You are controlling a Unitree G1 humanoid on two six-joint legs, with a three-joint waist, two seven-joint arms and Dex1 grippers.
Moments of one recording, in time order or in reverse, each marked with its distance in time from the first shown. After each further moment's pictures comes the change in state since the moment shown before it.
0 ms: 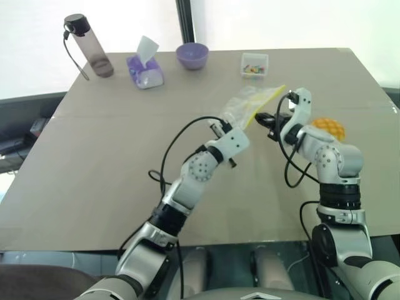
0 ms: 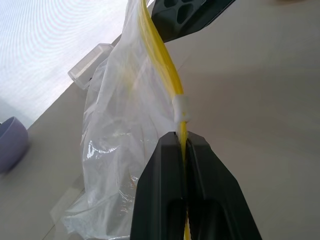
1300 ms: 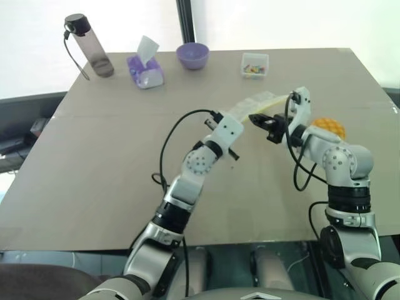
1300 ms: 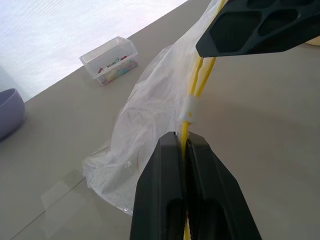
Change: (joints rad) left arm -0.010 -0.073 0.098 -0.037 -0.120 0.100 0.003; right arm 0.024 -0.068 0.024 -0.060 0.158 0.049 0.060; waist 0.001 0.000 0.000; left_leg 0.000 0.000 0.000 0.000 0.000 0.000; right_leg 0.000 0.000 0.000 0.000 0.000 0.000
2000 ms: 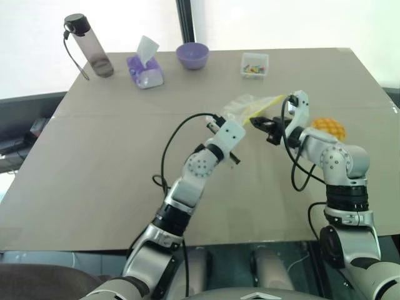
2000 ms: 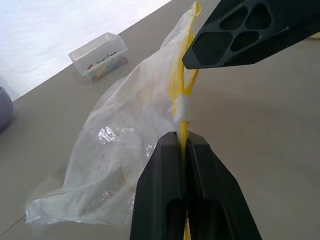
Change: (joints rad) left arm 0.017 0.006 -0.025 -0.001 0.000 0.000 -0.007; right arm -0.004 0.002 0.011 0.041 -0.016 -0.006 -0.028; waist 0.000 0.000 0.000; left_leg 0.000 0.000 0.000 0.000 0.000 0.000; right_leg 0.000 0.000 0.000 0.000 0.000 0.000
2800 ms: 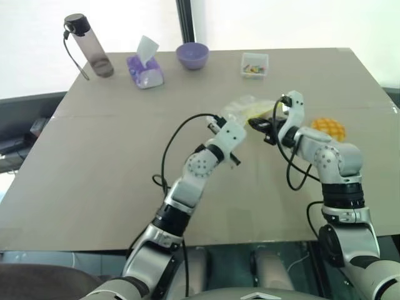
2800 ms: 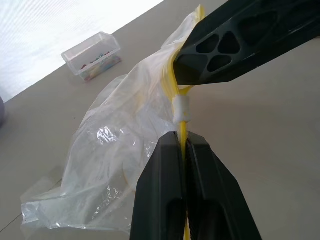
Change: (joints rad) left arm 0.005 0.001 -0.004 -0.008 -0.001 0.000 -0.033; right arm -0.019 0.007 0.054 0.036 -0.059 -0.036 -0.008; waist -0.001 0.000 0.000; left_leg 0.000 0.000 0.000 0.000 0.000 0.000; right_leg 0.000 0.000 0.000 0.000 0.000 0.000
